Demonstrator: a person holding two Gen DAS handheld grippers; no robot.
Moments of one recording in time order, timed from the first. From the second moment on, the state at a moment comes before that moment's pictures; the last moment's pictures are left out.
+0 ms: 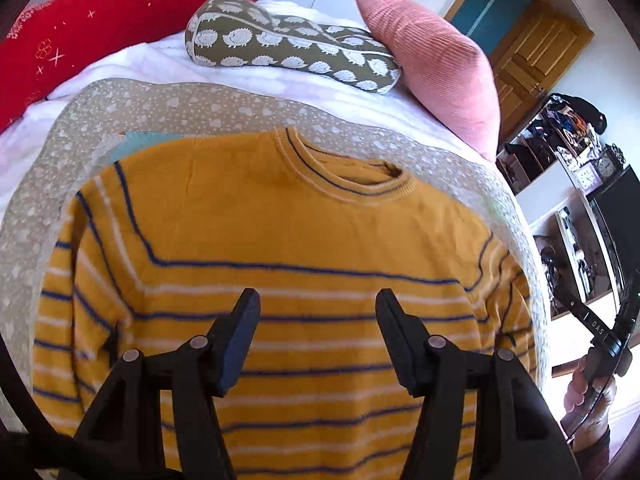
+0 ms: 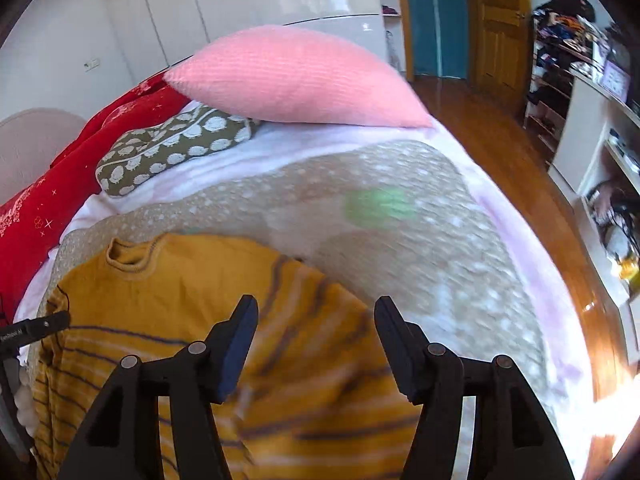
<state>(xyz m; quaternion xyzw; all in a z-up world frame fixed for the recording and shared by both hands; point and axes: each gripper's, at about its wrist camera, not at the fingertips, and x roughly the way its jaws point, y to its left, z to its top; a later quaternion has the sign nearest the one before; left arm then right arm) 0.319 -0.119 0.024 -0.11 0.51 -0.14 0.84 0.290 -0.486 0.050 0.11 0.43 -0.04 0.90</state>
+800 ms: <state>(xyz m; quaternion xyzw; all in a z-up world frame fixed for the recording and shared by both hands) 0.086 -0.004 0.053 -0.21 0.45 -0.05 0.86 0.035 -0.490 0.039 0.19 0.43 -0.09 0.88</state>
